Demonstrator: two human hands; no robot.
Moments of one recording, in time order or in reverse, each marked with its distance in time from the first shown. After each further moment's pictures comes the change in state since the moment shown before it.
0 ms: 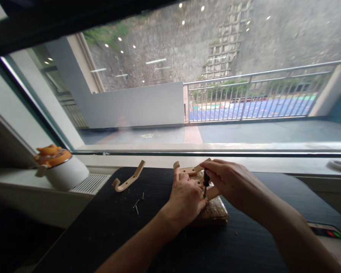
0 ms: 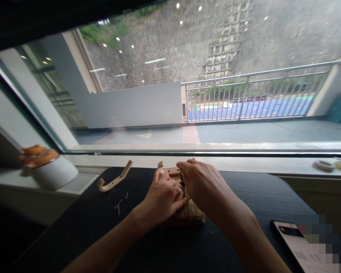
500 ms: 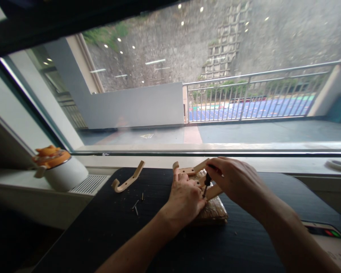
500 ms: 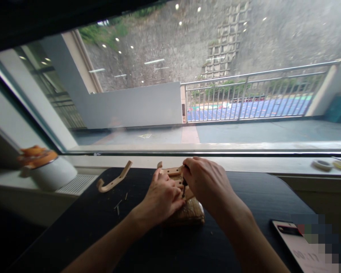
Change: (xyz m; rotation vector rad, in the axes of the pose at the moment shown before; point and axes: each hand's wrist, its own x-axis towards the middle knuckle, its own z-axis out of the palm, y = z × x) left_hand 0.000 0.001 -0.002 -0.007 -0.005 -0.011; right_hand 0.002 0.002 0.000 -0.198 0.037 0.173
